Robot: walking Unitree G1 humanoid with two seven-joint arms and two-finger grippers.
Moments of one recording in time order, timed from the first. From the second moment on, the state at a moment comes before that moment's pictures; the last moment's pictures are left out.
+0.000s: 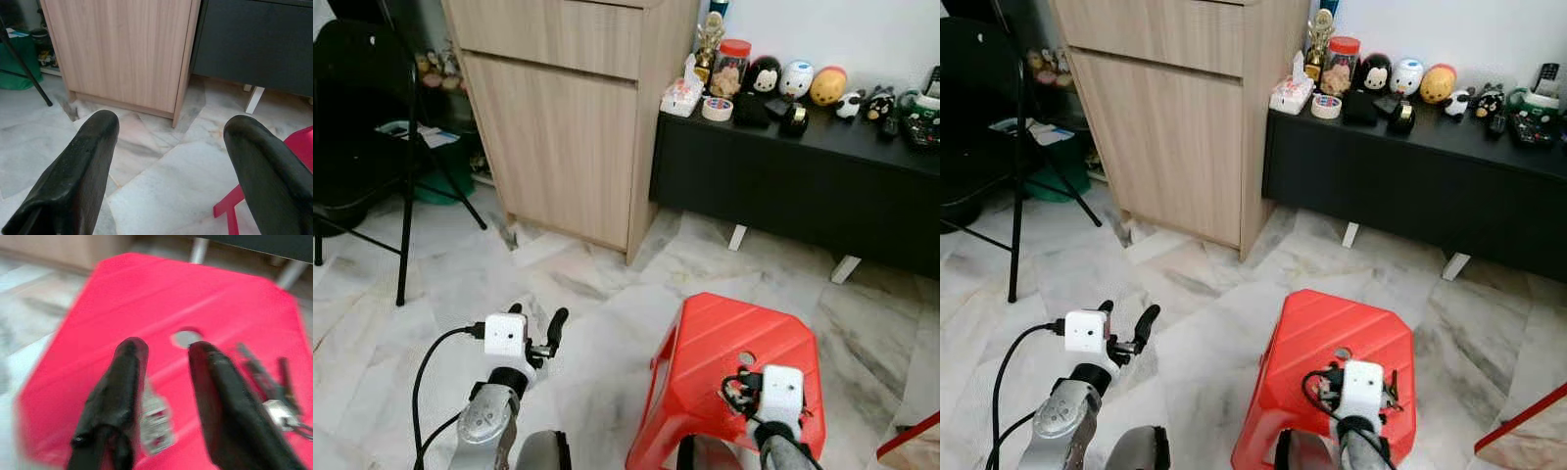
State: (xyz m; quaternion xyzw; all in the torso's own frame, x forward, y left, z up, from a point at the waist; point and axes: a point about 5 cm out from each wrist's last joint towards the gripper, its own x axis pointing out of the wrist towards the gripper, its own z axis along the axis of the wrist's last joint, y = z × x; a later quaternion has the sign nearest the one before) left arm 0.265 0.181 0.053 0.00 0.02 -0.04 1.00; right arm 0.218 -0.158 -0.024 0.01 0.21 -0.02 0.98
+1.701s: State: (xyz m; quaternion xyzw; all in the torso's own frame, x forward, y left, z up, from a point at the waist) left arm 0.264 0.181 0.048 0.01 0.02 -0.04 1.00; right arm 0.217 -0.152 -0.044 0.03 0.31 -0.07 0.95
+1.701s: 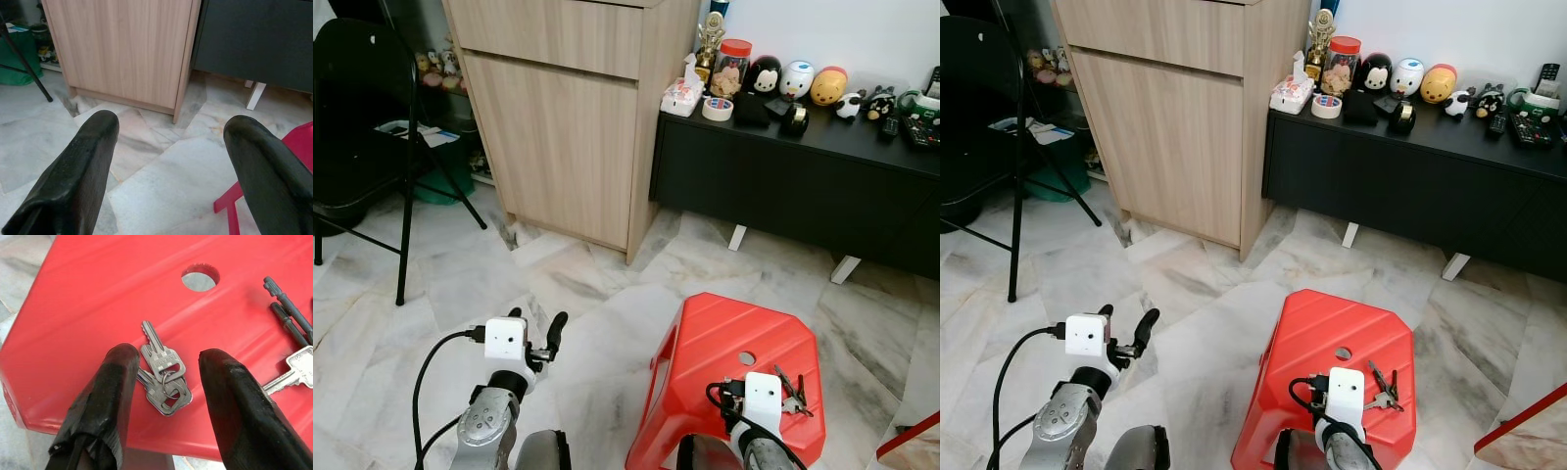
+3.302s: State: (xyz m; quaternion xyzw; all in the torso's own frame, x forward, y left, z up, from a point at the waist) left arm 0.264 0.182 0.049 0.01 0.02 -0.04 1.00; right arm 0.215 -0.157 -0.052 0.02 0.32 -0.09 0.94
